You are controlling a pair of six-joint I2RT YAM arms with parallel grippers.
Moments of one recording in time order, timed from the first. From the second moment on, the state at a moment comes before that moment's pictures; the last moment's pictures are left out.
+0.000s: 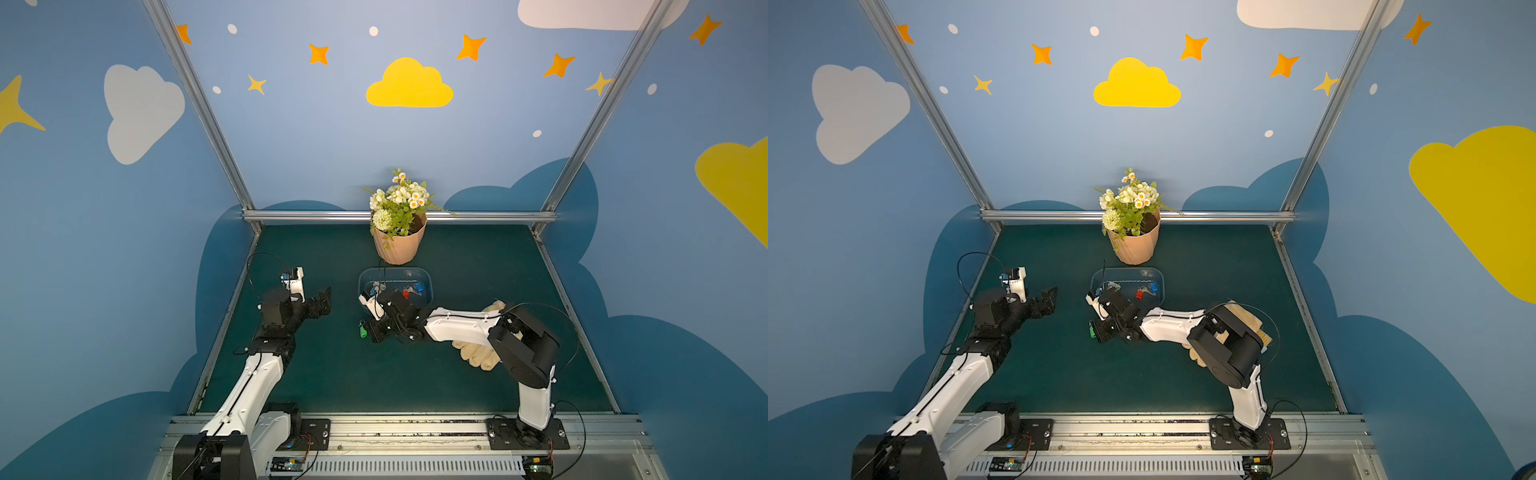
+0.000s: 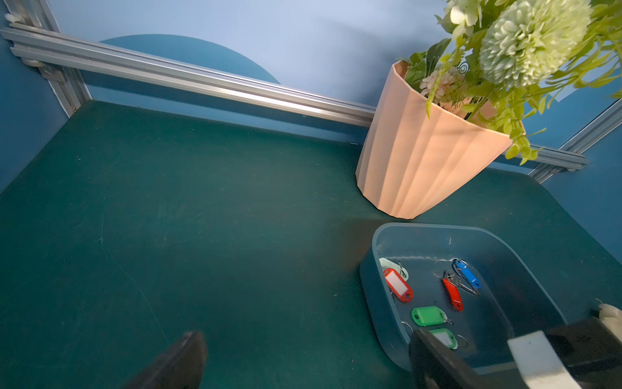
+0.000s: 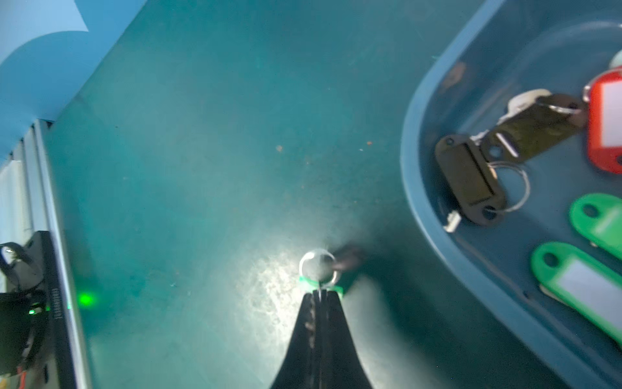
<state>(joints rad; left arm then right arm) 0.00 0.98 0.46 0.12 0.20 -0.18 1.01 1.93 1.17 -0.01 -0.17 0.30</state>
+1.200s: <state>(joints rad) 0.00 0.99 0.47 0.11 0.20 -0.18 1.02 1.87 1.20 -0.23 -0.01 0.26</state>
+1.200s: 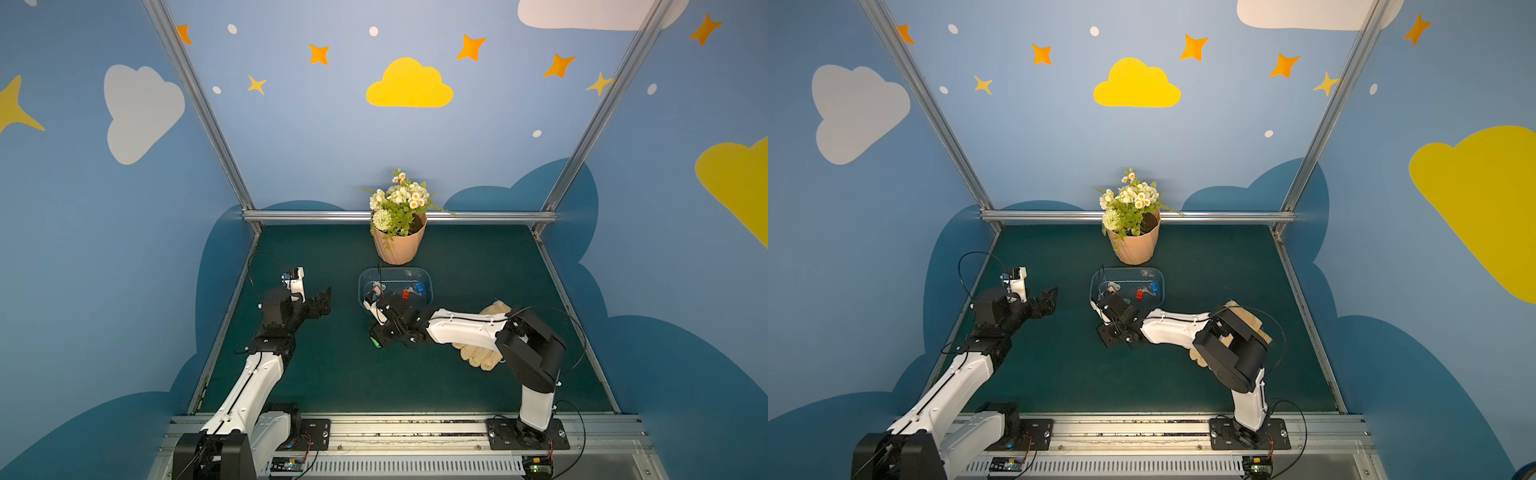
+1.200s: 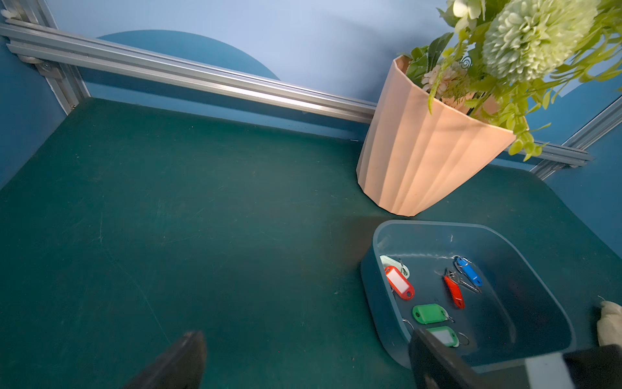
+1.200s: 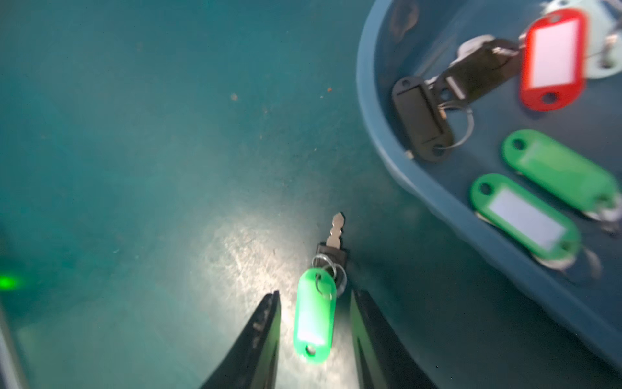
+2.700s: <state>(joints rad) -0.48 1.97 1.39 -0.40 0.41 -0.11 0.45 1.14 0.88 -0.55 0.20 0.41</state>
